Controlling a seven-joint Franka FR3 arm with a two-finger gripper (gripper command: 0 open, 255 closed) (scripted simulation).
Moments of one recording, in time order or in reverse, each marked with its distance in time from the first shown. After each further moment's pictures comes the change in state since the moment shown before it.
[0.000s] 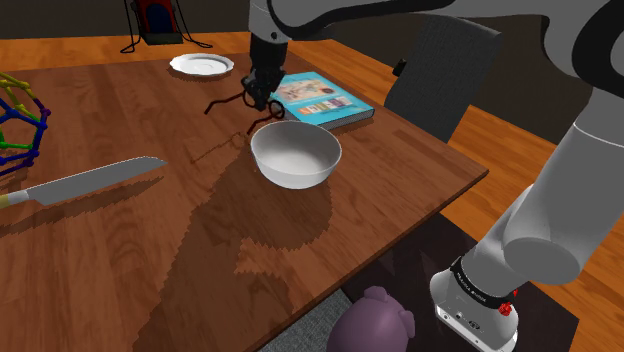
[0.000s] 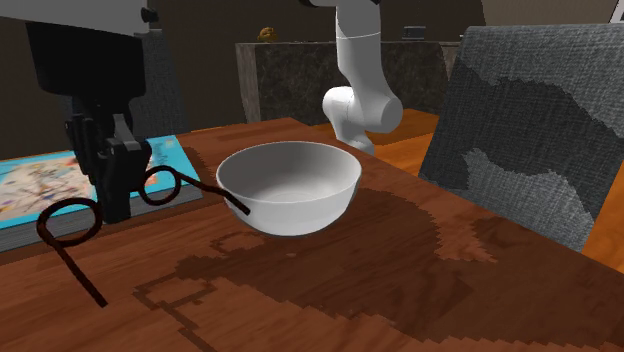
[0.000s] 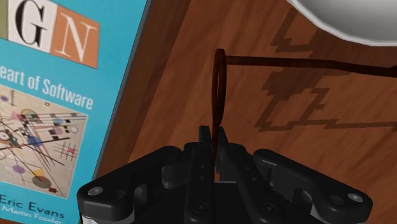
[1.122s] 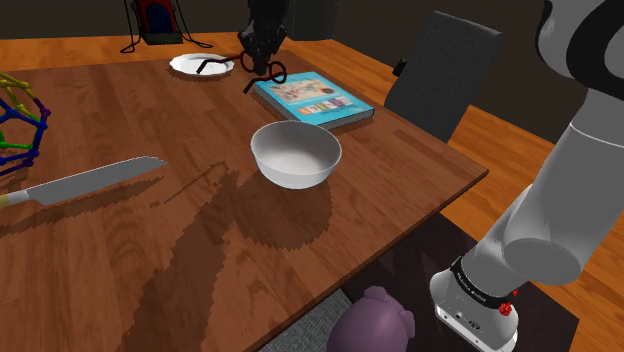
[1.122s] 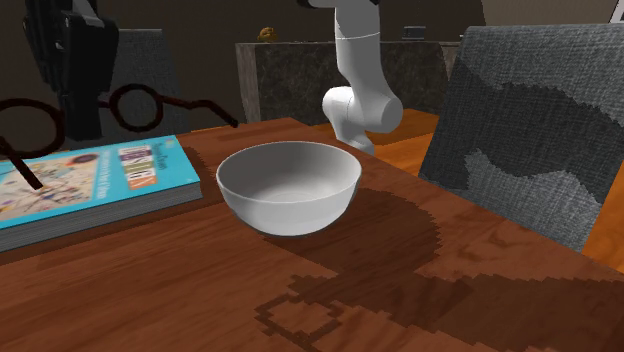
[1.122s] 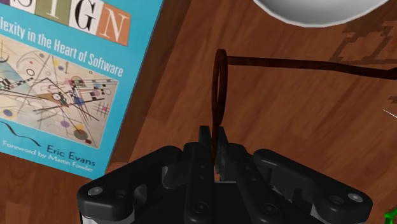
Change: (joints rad) arm 0.011 0.019 0.005 0.252 -0.003 -0.234 -0.005
